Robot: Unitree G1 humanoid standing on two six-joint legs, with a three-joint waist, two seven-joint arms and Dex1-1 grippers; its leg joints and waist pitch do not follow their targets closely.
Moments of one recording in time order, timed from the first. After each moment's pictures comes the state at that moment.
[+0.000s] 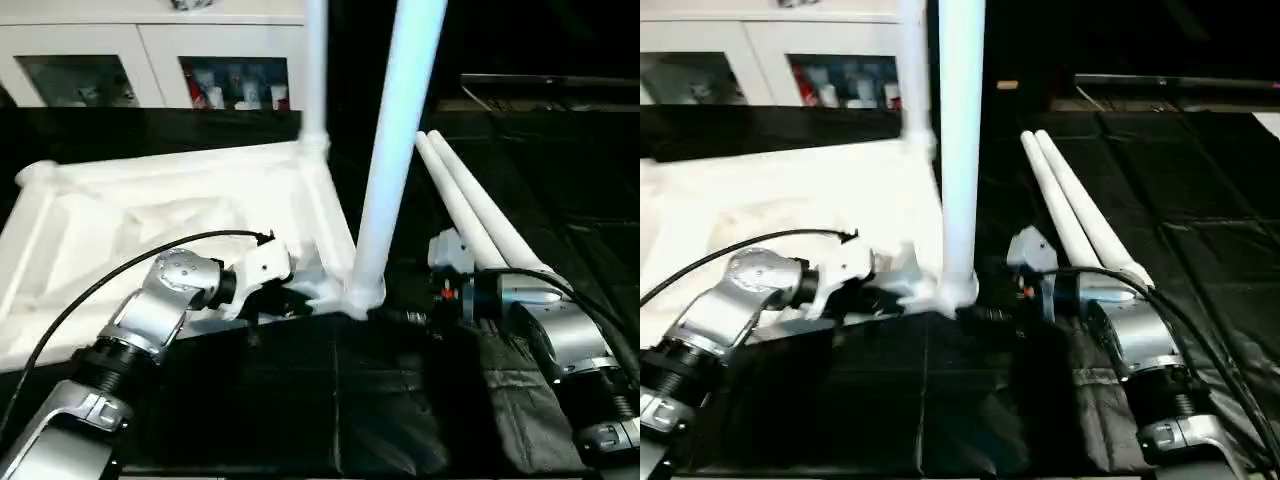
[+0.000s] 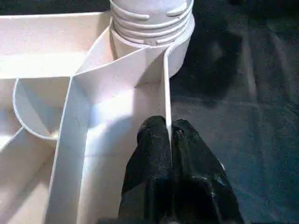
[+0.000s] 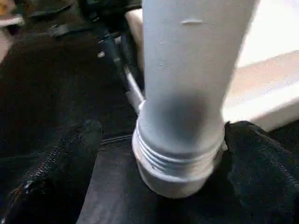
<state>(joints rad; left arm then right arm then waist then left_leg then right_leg) -0.56 0.49 -0.35 0.40 -0.01 0.13 -1.27 -0.45 -0.44 0.18 0.40 0.18 0.09 1.26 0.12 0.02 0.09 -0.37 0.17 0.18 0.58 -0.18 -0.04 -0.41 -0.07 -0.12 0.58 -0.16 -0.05</state>
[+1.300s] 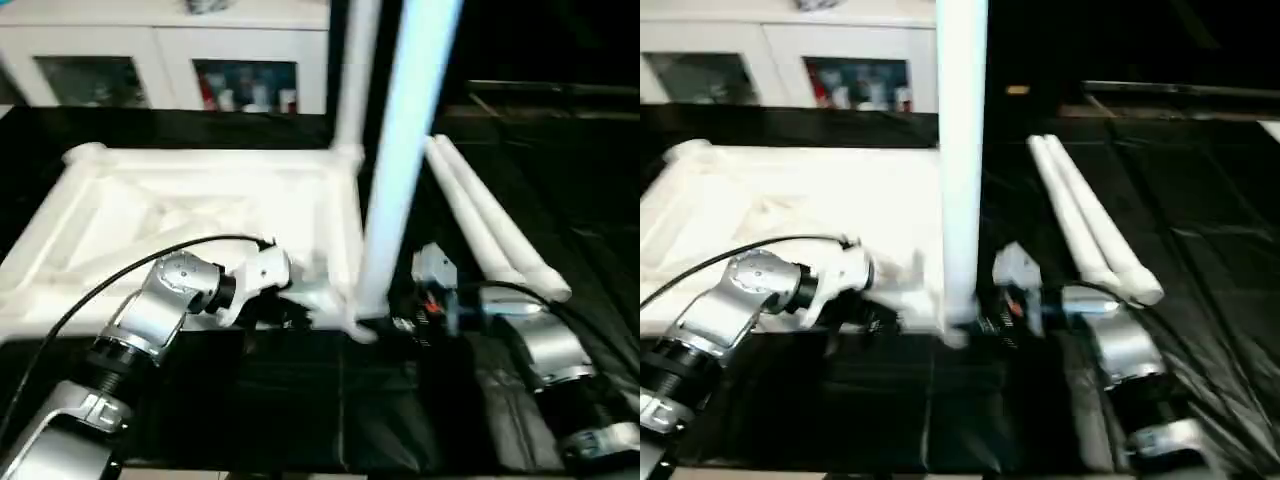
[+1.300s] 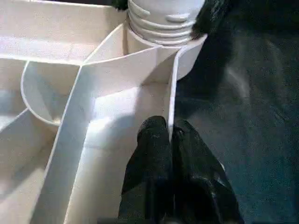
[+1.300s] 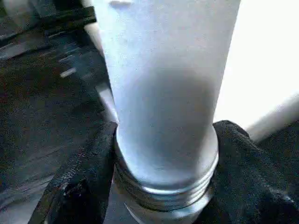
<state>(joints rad) -0.54 0.41 -0.30 0.37 -0.01 0.29 -1.16 -0.42 -0.30 0.13 0.44 0.16 0.13 1.04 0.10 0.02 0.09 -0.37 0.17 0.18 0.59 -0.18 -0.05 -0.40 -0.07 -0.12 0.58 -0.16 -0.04</state>
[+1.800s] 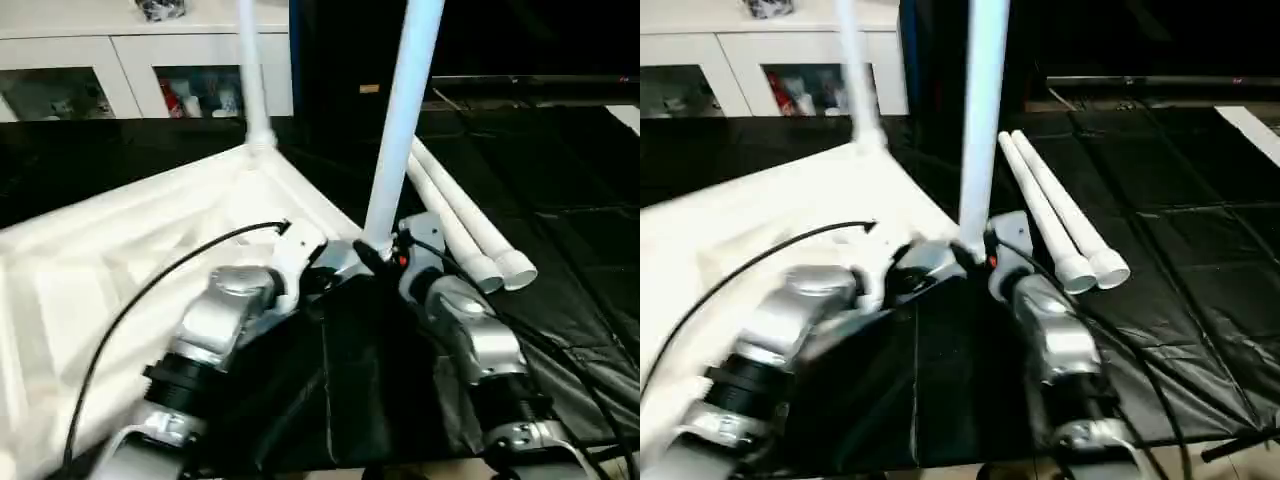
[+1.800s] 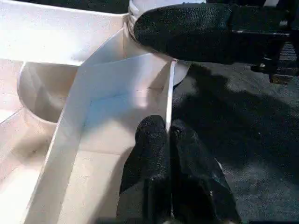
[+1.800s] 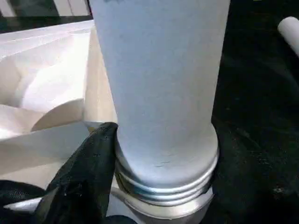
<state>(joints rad) -0.48 0.11 -0.19 0.20 0.03 0.65 -0.65 -0.46 -0.01 -0.02 0.49 0.08 0.16 0.38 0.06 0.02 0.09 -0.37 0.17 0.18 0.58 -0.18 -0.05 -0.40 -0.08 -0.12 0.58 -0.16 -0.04</state>
